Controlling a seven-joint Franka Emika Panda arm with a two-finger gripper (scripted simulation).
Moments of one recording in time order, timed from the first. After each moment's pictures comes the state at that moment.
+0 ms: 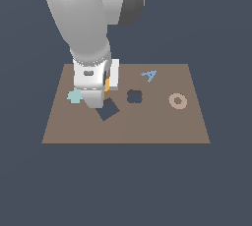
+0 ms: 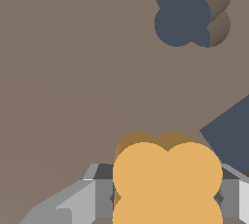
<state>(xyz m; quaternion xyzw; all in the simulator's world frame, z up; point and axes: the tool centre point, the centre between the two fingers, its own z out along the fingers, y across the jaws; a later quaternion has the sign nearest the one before) -0.034 -0.079 0.039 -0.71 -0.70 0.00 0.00</state>
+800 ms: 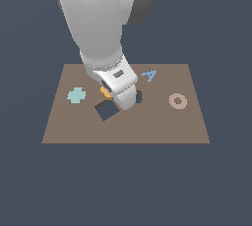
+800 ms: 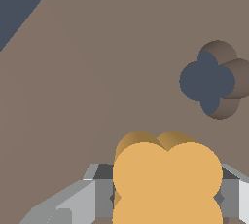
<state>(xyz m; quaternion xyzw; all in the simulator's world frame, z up) -0.008 -0.052 0.050 -0.43 -0.90 0.00 0.00</state>
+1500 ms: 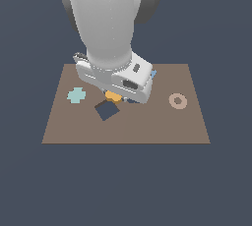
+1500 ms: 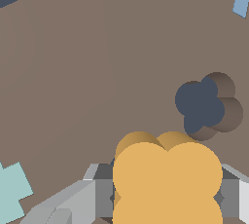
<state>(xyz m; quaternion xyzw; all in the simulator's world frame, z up) 0.010 -0.034 0.060 -0.20 -0.98 0.00 -0.02</state>
